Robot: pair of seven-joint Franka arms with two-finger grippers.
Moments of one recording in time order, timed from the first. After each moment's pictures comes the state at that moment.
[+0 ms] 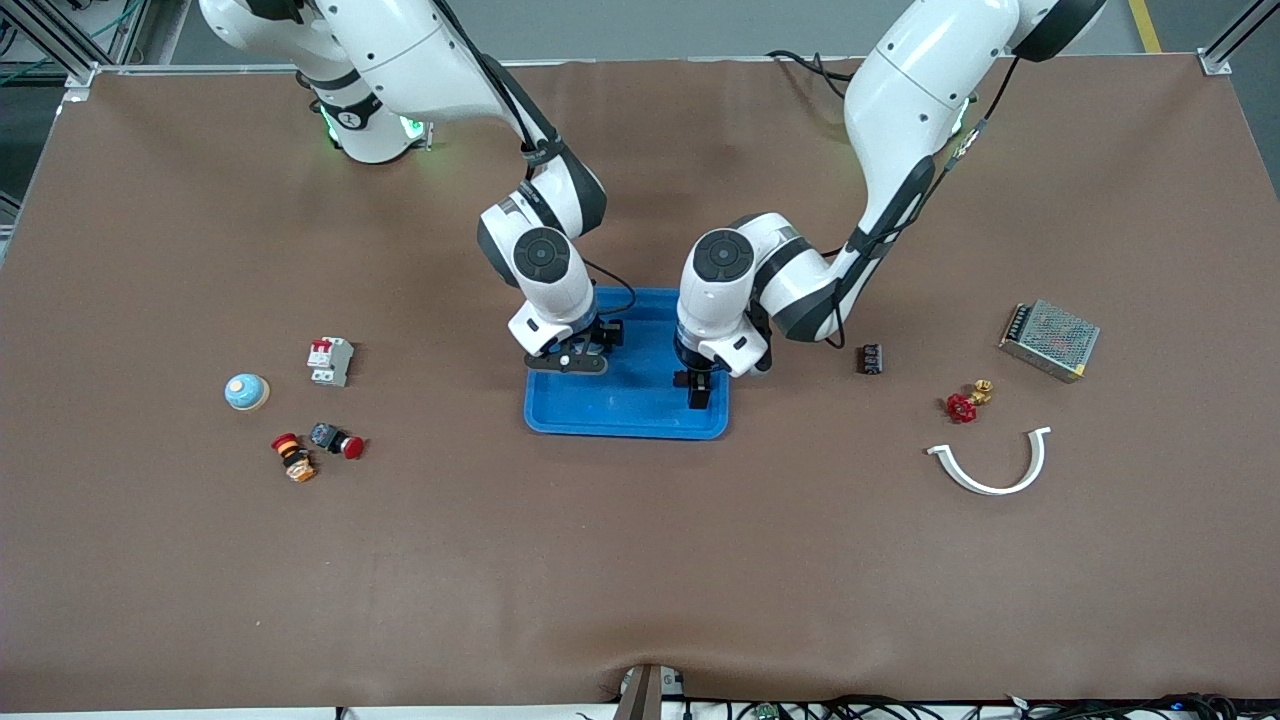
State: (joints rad) left arm -0.42 0.70 -0.33 -1.77 0.38 2.52 -2.52; right arm 0.76 0.61 -0.03 -1.91 0.16 2.52 0.69
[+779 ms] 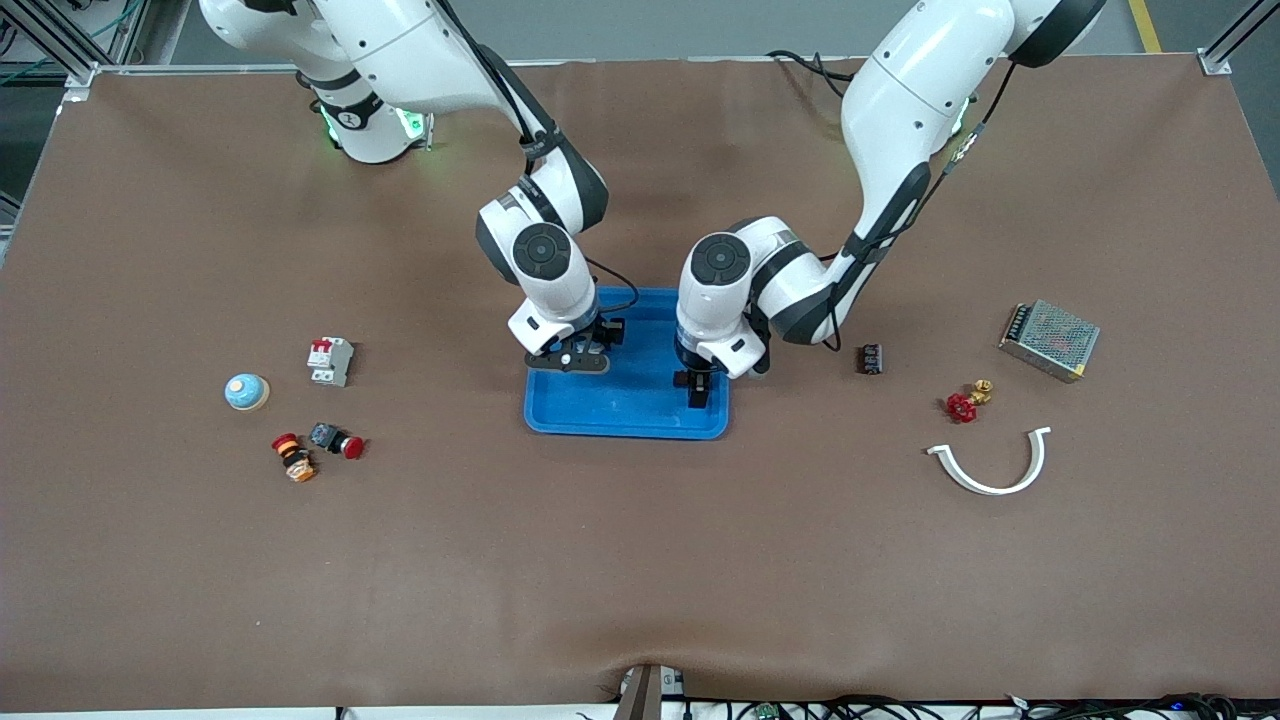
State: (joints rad) left arm -0.42 0.71 -0.33 -1.77 0.40 2.52 -2.48; right arm 0.76 0.56 -0.04 -1.86 0.16 2.40 0.69
